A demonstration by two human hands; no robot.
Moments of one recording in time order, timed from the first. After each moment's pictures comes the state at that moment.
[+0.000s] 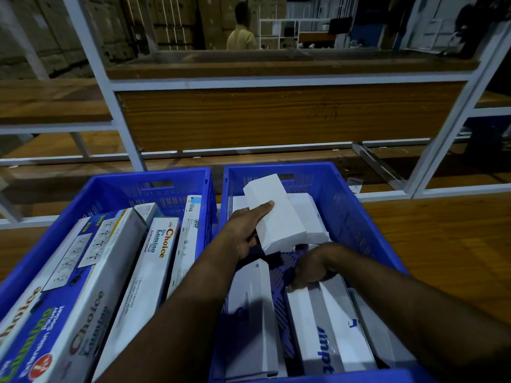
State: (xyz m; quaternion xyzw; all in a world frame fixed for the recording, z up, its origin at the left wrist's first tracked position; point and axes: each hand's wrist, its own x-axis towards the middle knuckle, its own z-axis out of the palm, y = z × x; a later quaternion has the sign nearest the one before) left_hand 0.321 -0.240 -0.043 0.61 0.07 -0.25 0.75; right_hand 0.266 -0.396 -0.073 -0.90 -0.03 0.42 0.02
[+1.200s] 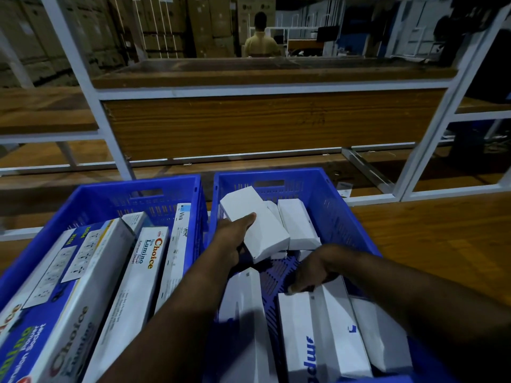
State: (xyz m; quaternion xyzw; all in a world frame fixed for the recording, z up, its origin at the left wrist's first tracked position) left_hand 0.333 -0.245 -0.058 0.66 0.10 -0.18 0.73; right_hand 0.267 -0.415 -0.065 -0.89 0.00 0.46 0.02
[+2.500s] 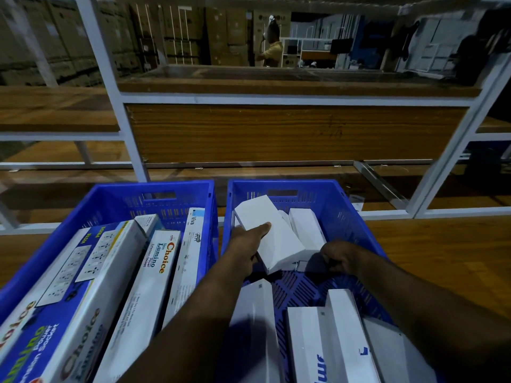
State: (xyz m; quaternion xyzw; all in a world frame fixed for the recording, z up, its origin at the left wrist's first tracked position) left_hand 0.331 -0.245 -0.053 0.63 0.12 -0.20 0.74; right_hand 0.306 -0.464 -0.095 -0.80 0.35 0.16 0.46
